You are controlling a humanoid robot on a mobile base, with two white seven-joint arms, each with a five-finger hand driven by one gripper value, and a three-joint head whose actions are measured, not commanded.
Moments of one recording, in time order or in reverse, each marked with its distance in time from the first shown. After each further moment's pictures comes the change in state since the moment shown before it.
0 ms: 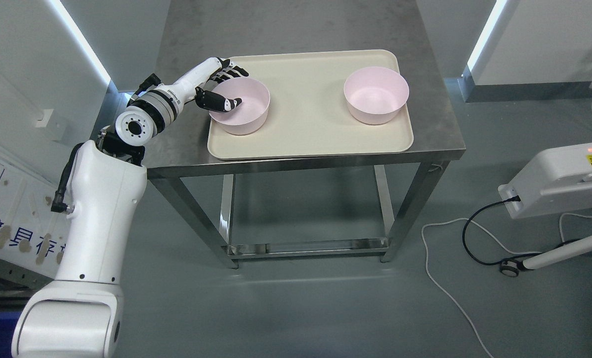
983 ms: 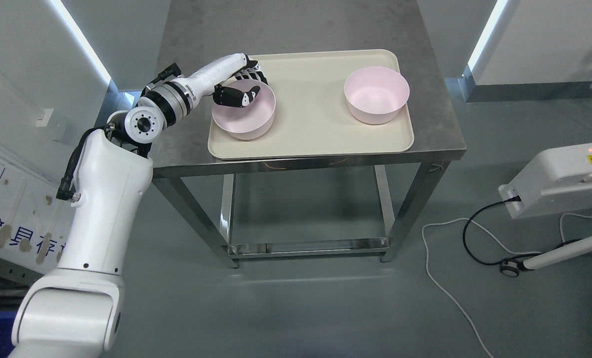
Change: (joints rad) left arm -0.050 -0.016 -0.049 0.035 -0.018 -0.228 -0.026; right arm 0.000 0.000 0.000 0.000 0.000 0.000 0.000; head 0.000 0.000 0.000
